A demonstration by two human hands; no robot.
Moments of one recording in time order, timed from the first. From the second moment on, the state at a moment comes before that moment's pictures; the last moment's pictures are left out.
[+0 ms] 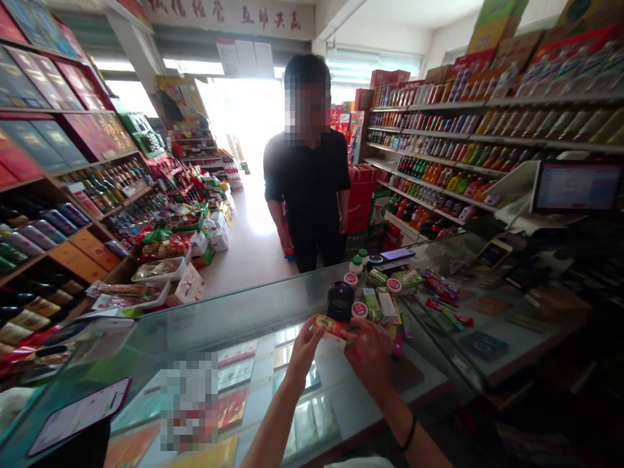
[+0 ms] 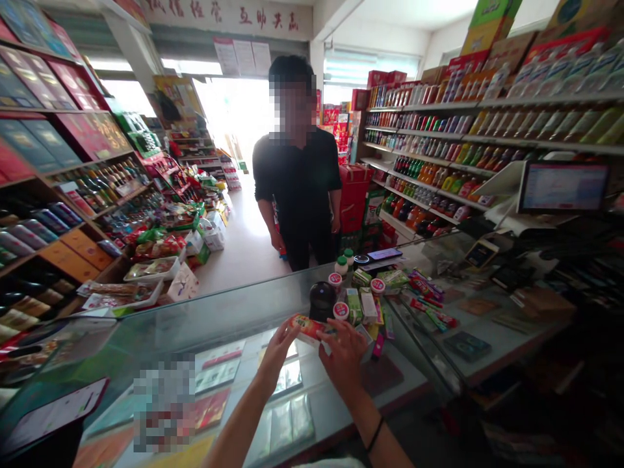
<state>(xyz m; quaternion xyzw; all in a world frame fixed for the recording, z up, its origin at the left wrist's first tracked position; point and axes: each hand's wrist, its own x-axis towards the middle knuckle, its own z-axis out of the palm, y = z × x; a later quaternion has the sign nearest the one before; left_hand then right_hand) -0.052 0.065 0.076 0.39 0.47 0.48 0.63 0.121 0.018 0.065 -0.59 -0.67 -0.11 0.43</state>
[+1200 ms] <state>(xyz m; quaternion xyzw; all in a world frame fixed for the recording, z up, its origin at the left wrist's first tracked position) -0.073 0.046 0.089 0.54 0.43 0.47 0.55 0.150 0.011 0.073 -0.59 -0.73 0.00 0.35</state>
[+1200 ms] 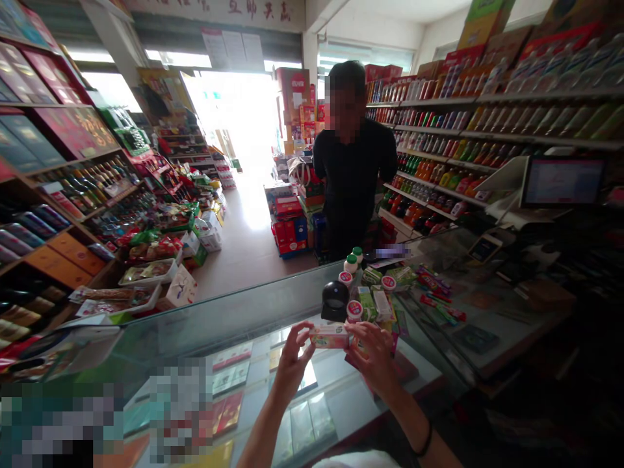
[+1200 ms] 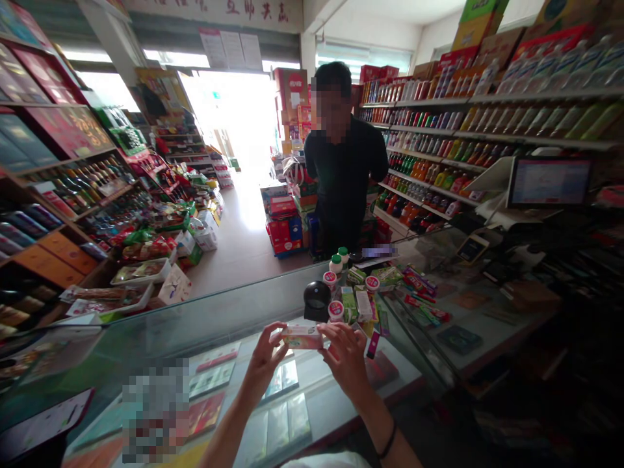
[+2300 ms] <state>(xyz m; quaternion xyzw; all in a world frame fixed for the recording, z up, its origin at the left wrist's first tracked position) -0.073 0.041 0.085 0.75 0.54 0.31 0.24 0.130 0.025 0.094 -0.61 -0.68 0.11 0.39</state>
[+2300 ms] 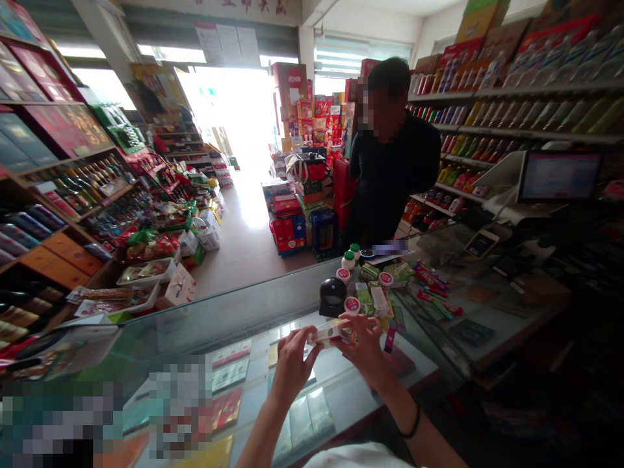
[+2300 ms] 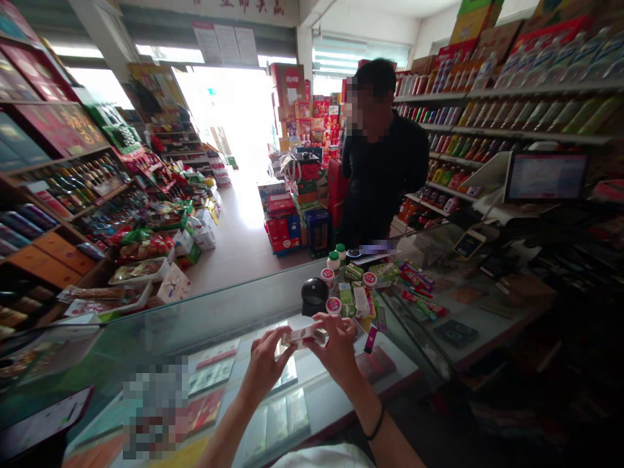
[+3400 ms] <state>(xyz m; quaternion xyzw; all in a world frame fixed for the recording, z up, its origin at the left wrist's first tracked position) -0.028 0.070 0.033 0.47 0.46 0.44 0.61 0.132 0.023 0.031 -0.69 -0.65 0.09 0.30</state>
